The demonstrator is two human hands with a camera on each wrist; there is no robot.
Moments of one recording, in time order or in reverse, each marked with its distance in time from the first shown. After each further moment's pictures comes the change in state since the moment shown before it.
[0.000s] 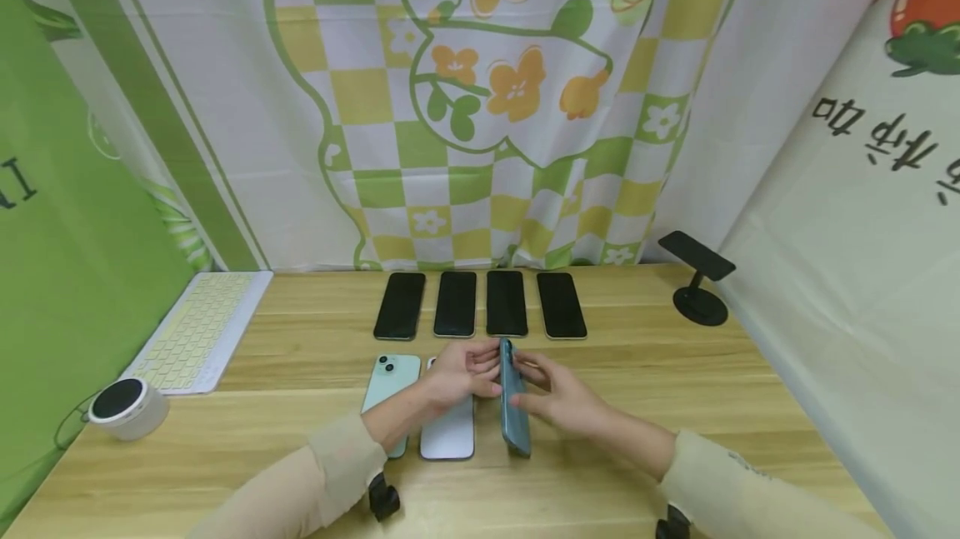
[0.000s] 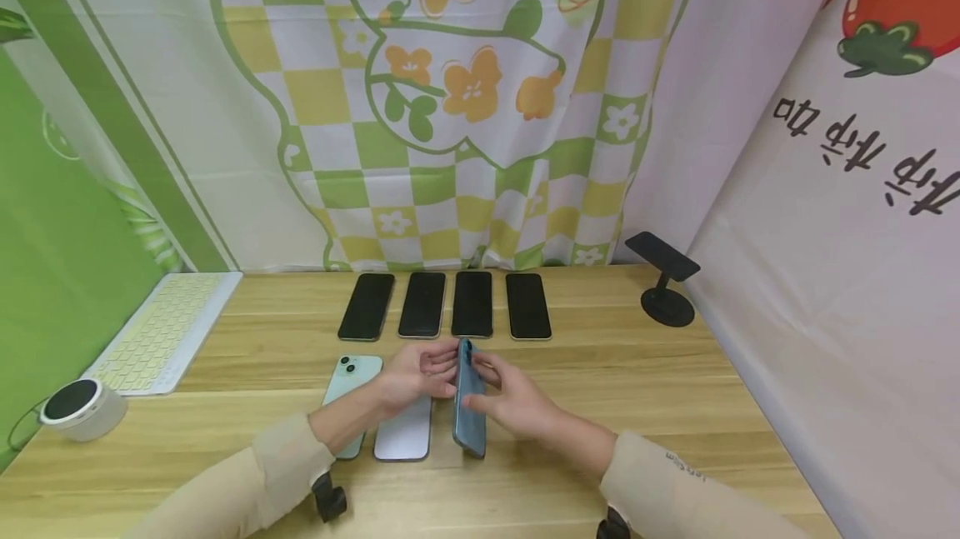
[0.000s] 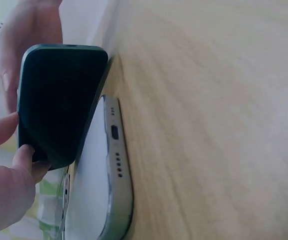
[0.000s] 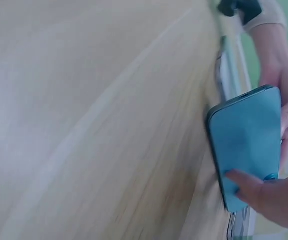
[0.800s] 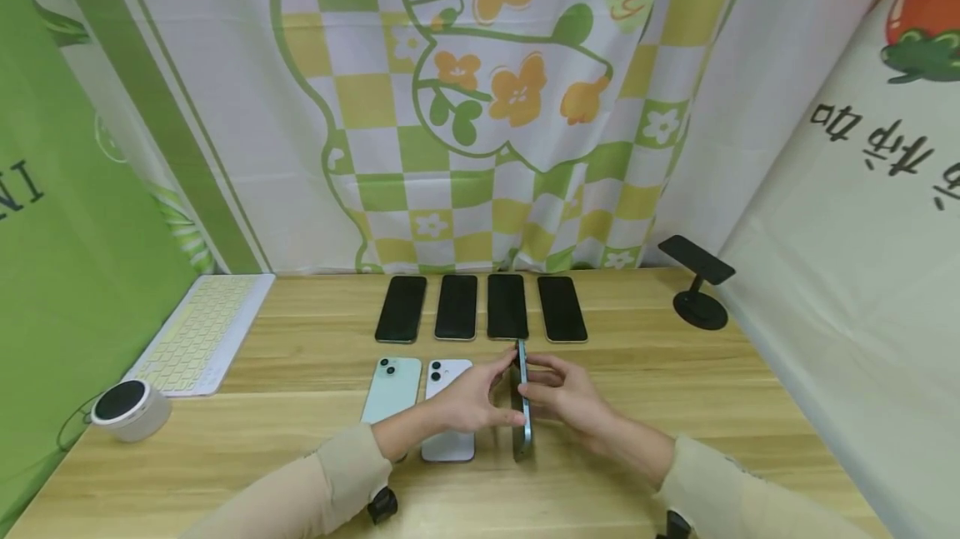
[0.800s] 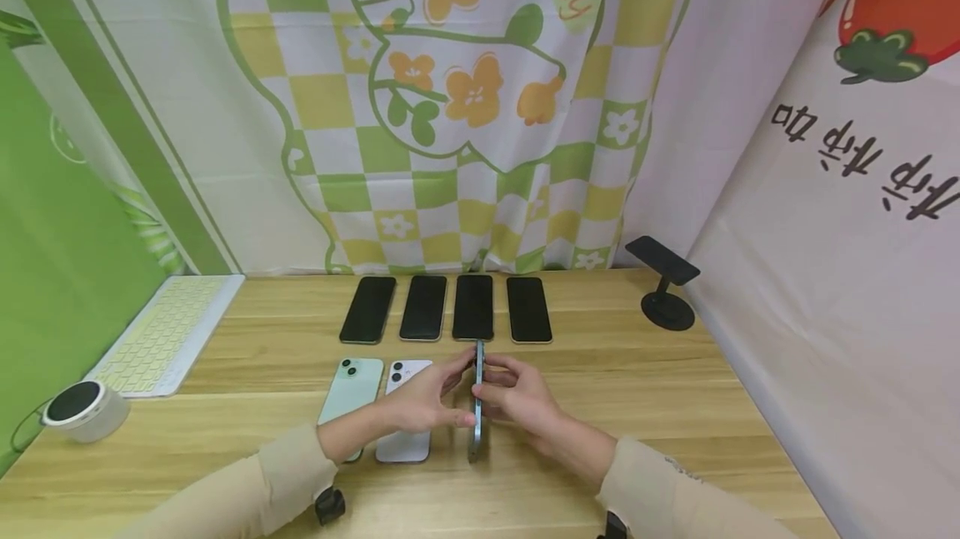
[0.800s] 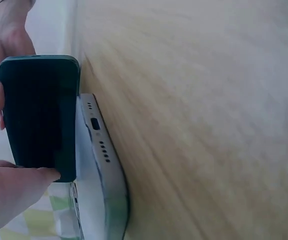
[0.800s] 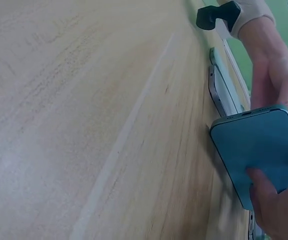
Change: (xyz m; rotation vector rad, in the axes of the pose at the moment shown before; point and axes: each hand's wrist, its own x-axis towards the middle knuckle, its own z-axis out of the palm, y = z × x) left_hand -0.007 -0.004 0.016 0.570 -0.156 0.174; right_hand -0.003 0.003 0.004 0.334 0.166 0.150
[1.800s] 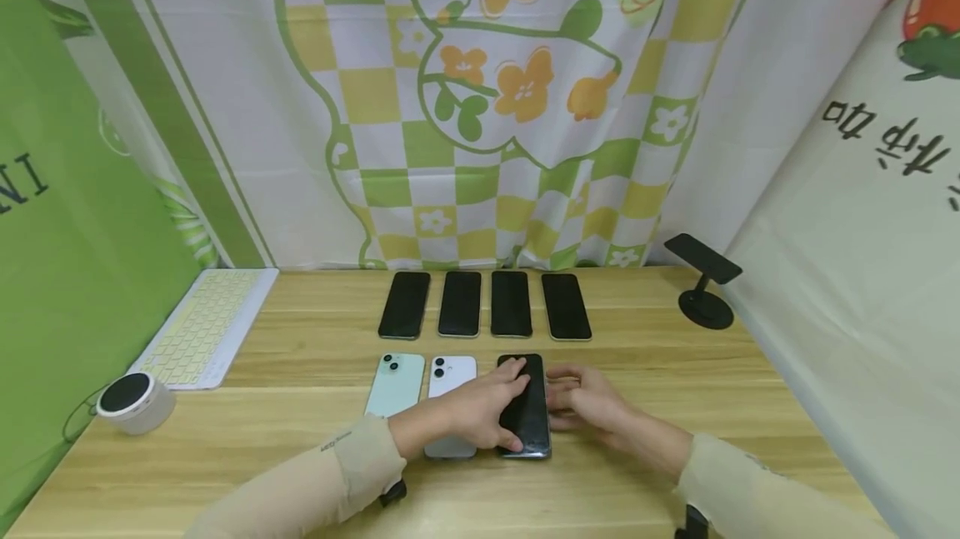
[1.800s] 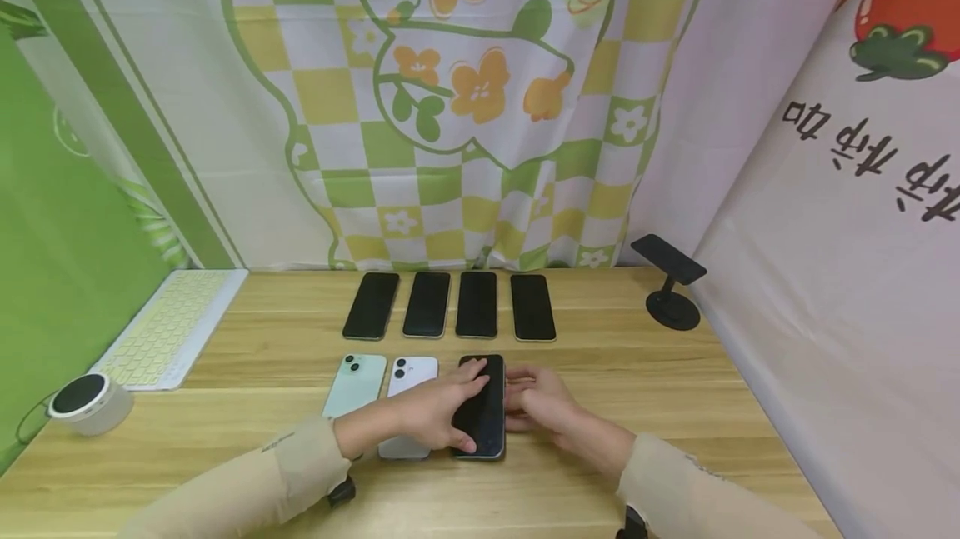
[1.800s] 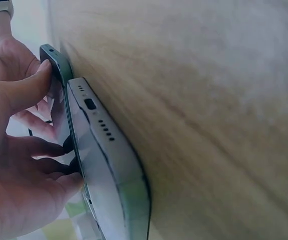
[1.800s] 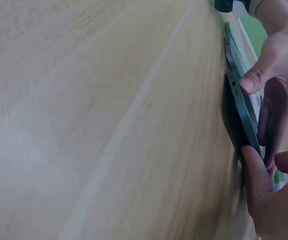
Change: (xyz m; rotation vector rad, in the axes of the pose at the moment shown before) left_hand 0.002 0.013 0.013 0.643 -0.156 -0.171; right_hand 0.004 0.013 -0.021 -0.051 0.015 0.145
